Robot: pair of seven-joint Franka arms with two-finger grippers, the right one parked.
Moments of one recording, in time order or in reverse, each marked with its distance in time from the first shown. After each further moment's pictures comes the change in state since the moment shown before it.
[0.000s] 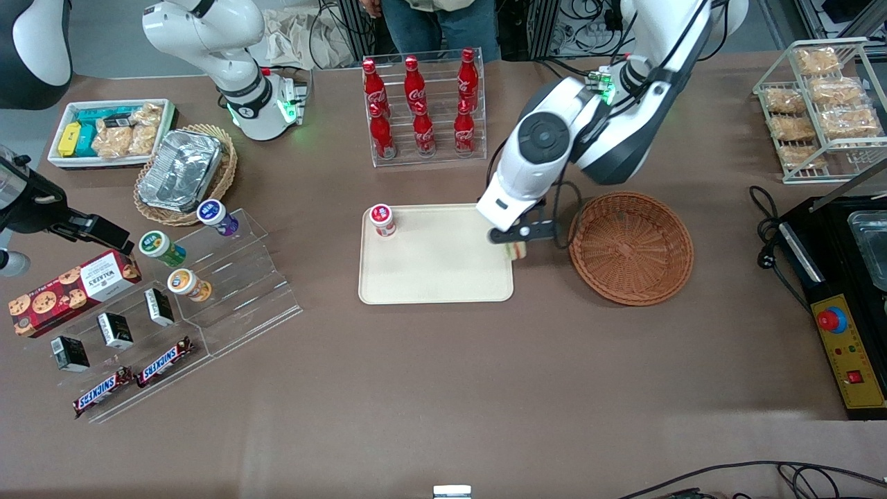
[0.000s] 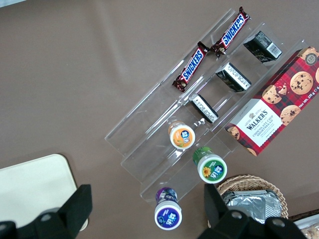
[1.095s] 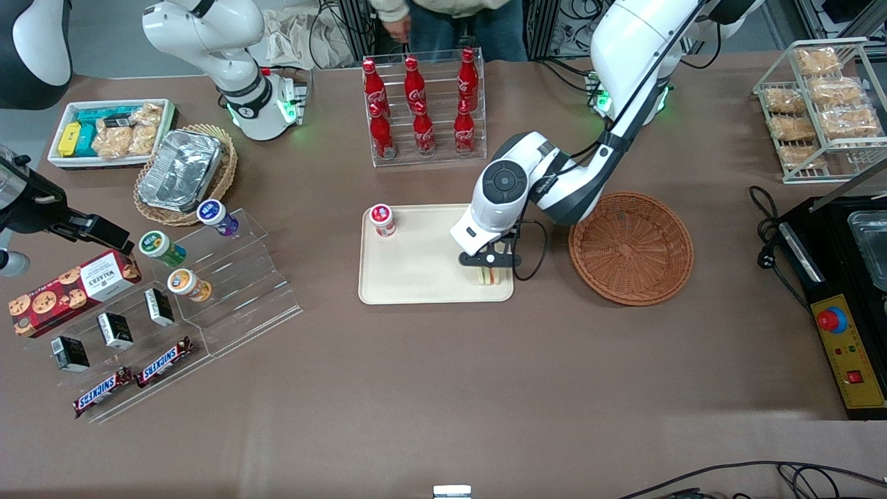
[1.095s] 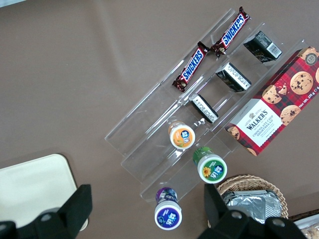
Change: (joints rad) arm -0.071 0.180 0.049 0.009 0.076 0.191 0.042
